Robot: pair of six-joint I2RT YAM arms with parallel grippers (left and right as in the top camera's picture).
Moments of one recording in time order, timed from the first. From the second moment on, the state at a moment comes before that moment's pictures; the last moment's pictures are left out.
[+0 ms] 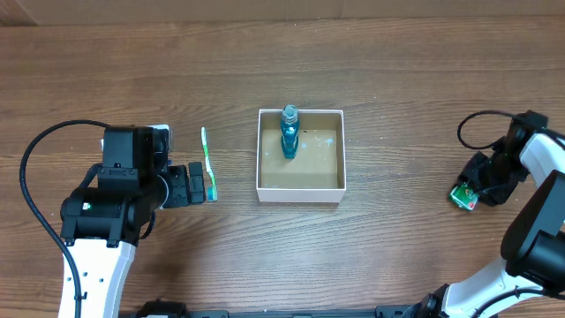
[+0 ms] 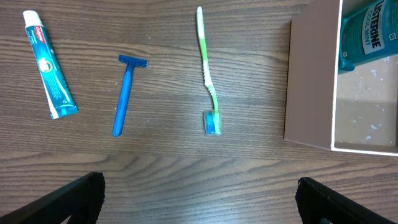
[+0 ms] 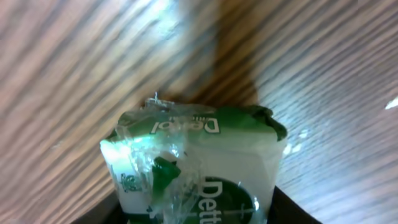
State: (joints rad) left arm -0.06 1.09 1.12 -1.10 0.01 -0.15; right arm -0.48 1.88 1.20 -0.95 -0.09 0.25
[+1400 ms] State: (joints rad) left arm -0.06 1.09 1.12 -1.10 0.02 -0.15; right arm 0.44 1.86 1.49 -0.85 -0.15 0.29
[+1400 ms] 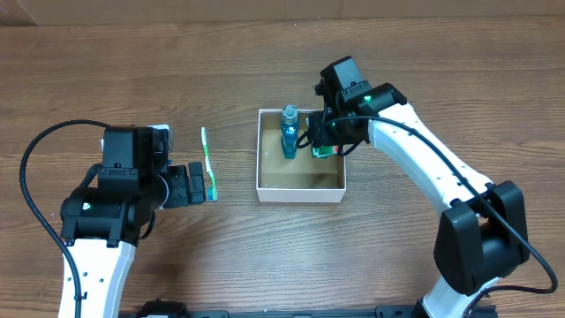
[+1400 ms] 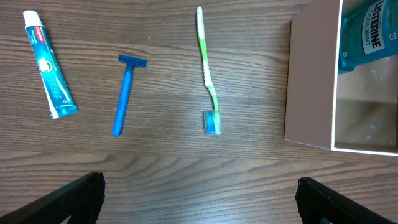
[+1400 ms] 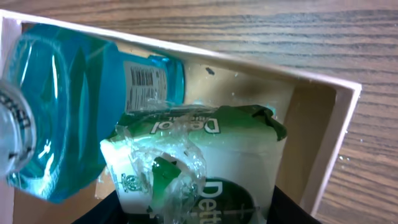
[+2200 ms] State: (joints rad) left arm -0.06 1.09 1.12 -1.10 0.02 -0.15; right arm 0.44 1.93 1.49 -0.84 -0.08 0.45
